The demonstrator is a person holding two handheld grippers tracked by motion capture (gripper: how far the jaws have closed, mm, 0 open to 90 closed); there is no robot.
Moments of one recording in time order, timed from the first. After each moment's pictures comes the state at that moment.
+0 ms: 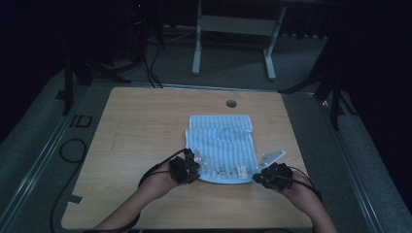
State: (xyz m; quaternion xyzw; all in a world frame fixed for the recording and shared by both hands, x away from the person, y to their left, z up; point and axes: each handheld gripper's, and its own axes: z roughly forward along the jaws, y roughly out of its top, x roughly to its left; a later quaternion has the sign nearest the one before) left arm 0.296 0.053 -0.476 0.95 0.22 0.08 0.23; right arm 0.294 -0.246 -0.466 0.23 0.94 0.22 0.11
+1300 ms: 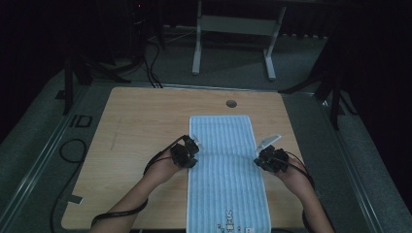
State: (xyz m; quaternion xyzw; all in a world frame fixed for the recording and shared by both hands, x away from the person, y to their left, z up) left arm 0.367 0.052 -0.503 0.92 0.31 0.12 0.20; right arm 0.353 -0.247 -0.482 0.29 0.93 0.19 0.14
